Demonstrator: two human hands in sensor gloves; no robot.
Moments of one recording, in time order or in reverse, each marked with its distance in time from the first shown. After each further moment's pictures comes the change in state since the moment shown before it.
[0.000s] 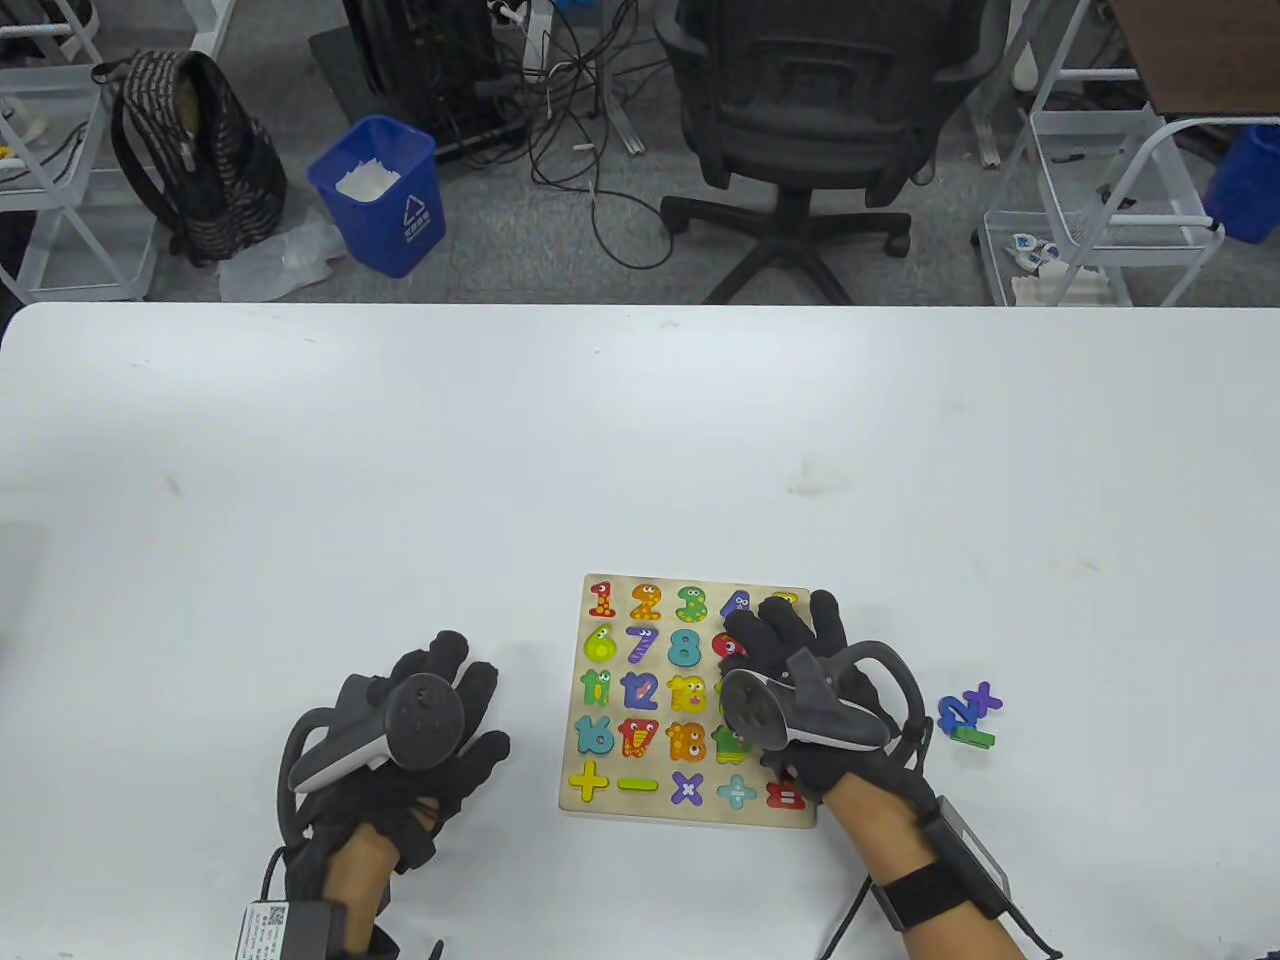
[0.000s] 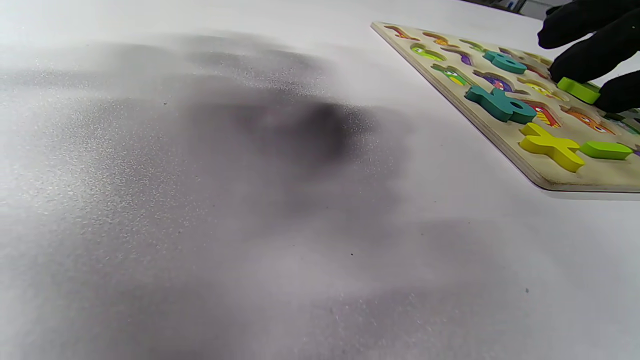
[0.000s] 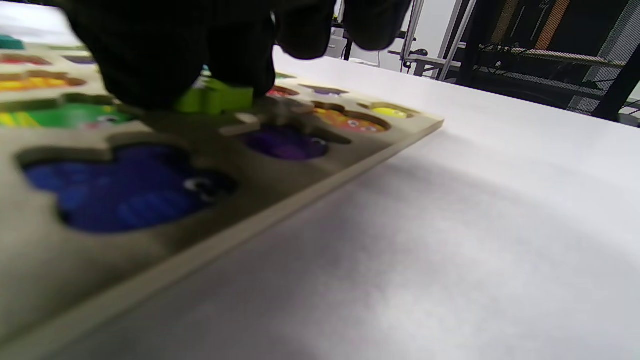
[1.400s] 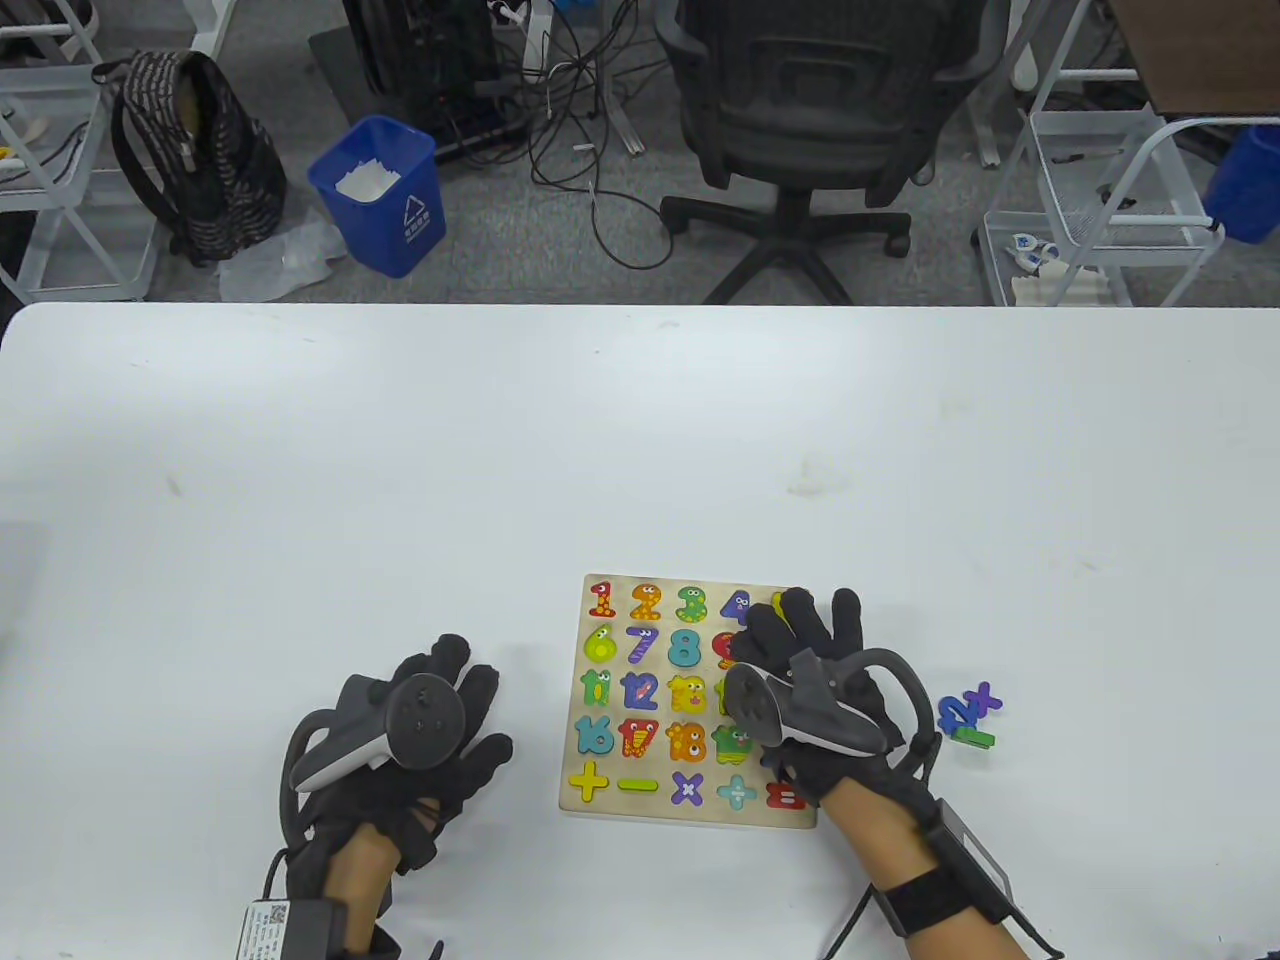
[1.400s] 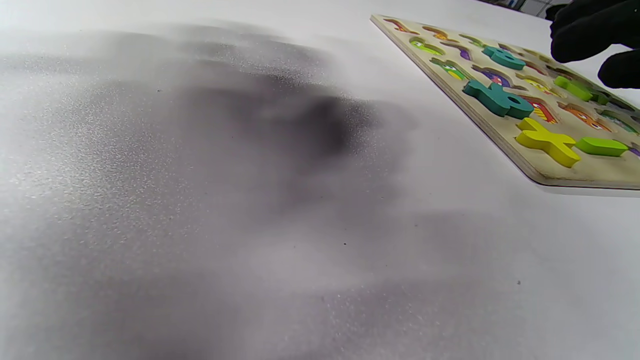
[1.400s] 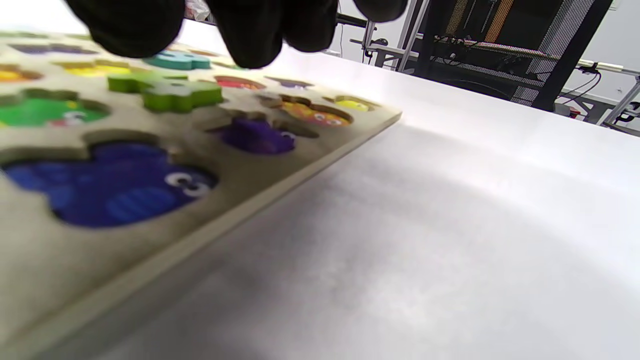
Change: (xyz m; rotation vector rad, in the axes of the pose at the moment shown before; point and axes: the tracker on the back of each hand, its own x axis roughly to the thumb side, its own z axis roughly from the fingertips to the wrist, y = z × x) left_hand 0.000 -0.002 -0.001 -0.014 -0.007 0.015; right_hand -0.006 -0.005 0.006 0.032 0.121 0.004
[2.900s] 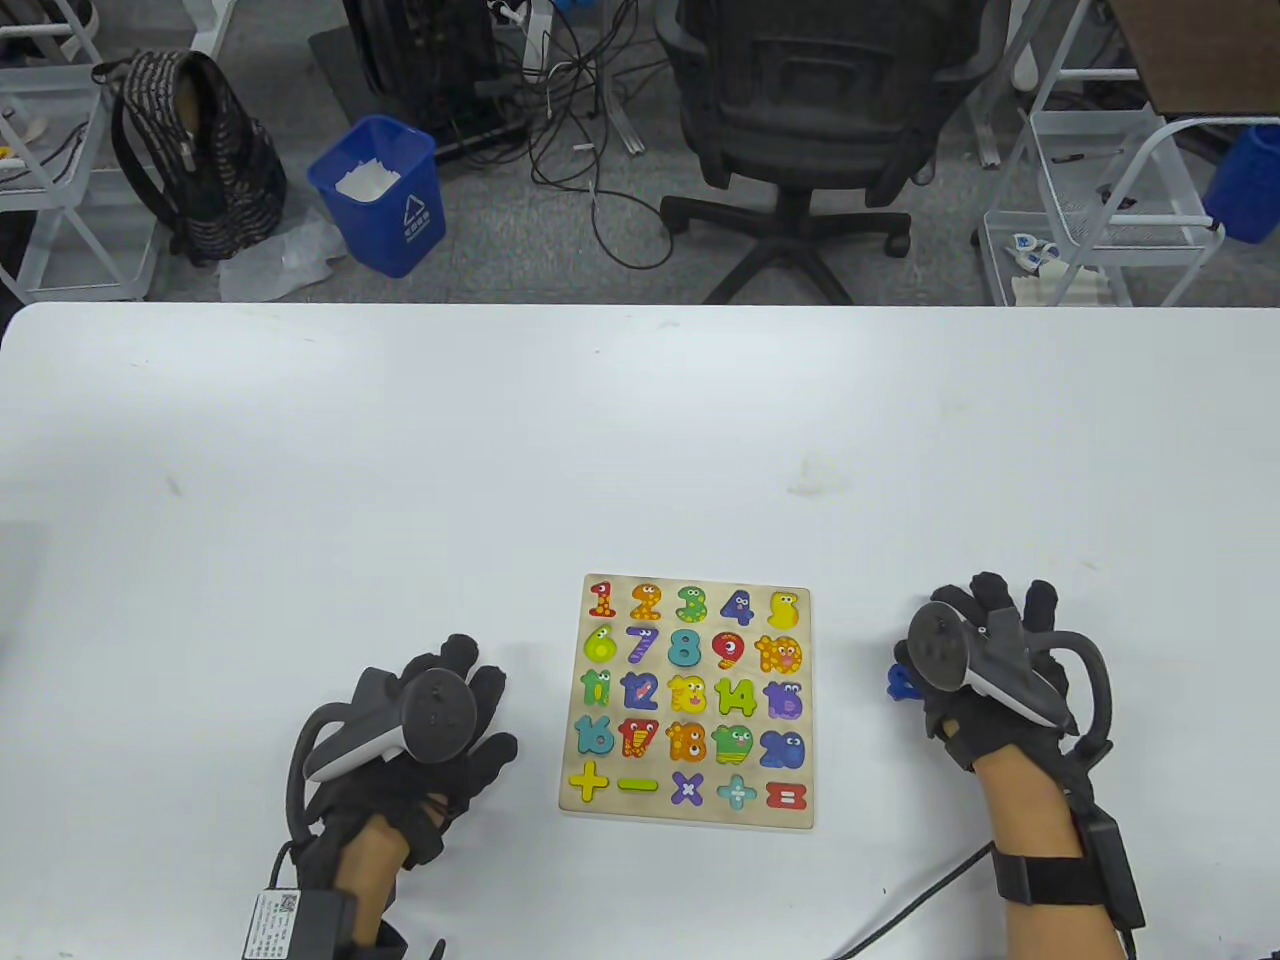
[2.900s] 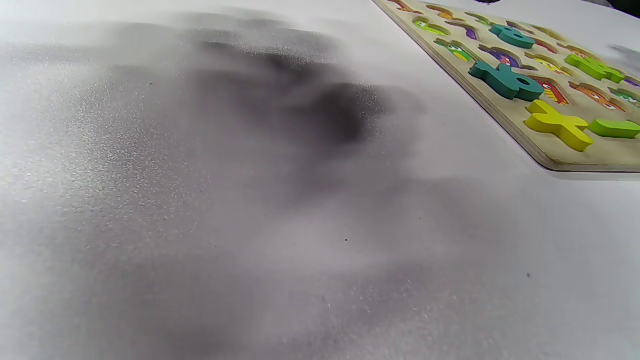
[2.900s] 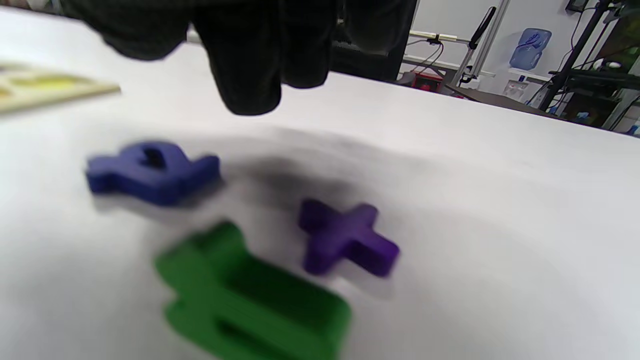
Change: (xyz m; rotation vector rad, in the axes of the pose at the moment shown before) left_hand 0.003 0.001 -0.006 -0.041 0.009 -0.027; right_hand -0.137 0.007 0.029 0.034 0.296 -0.112
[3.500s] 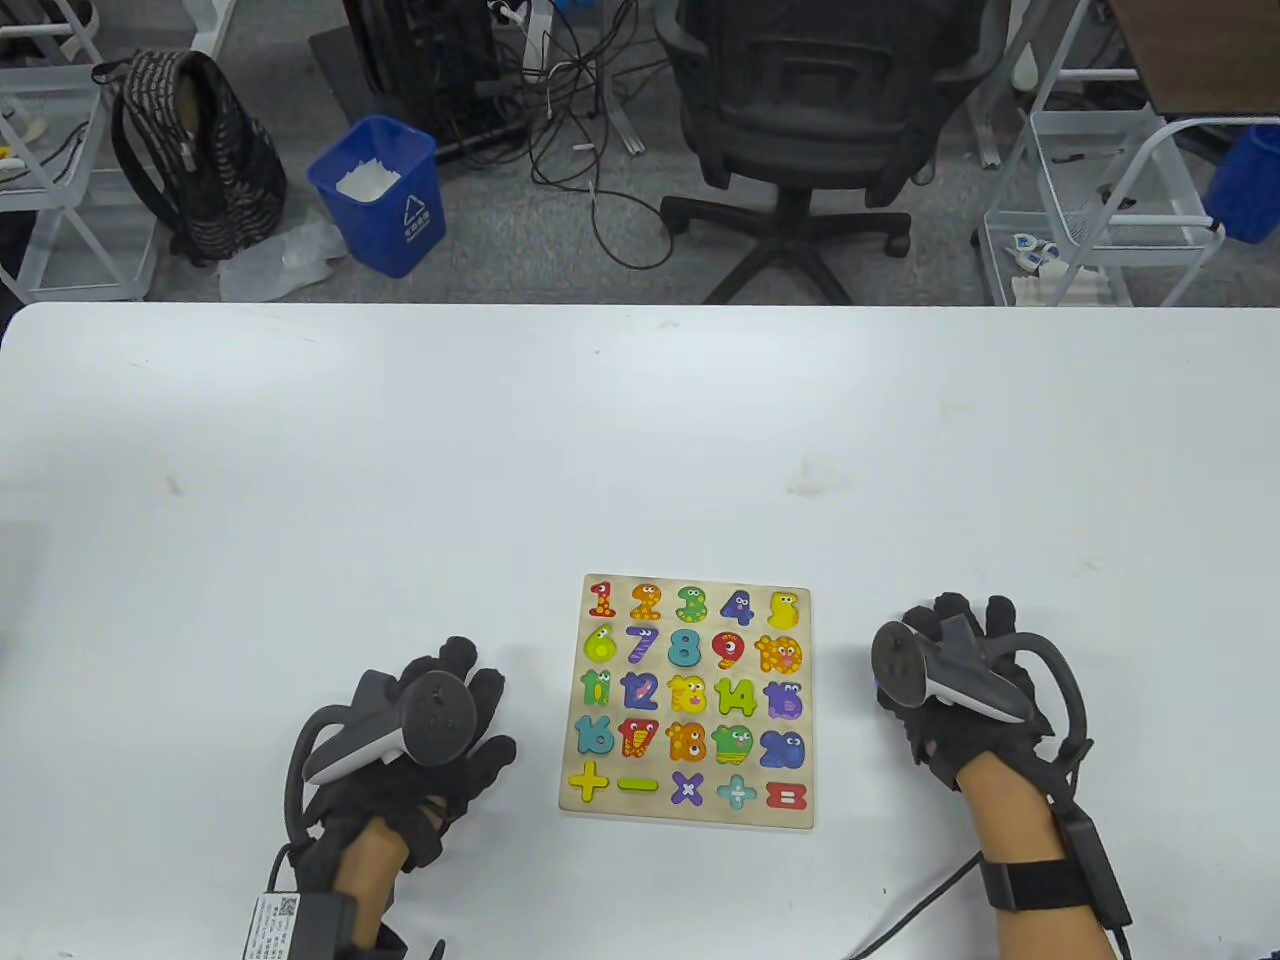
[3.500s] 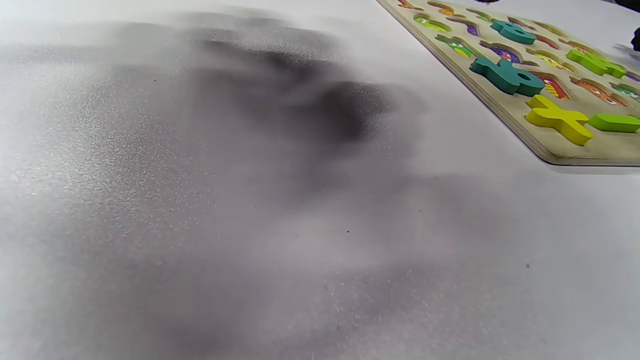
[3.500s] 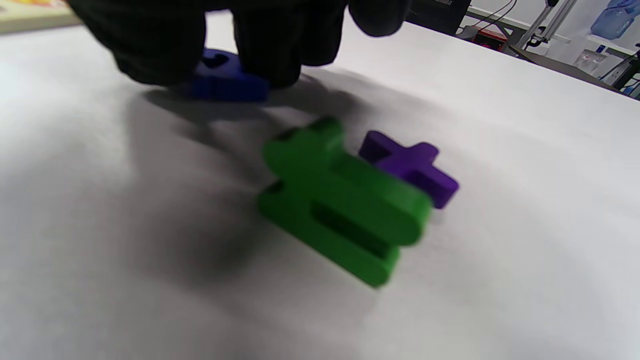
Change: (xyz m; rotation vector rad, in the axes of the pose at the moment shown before) left_hand 0.000 -0.001 0.001 -0.006 0.004 -0.005; right_hand 0.027 0.020 -0.003 0.167 -0.100 0.135
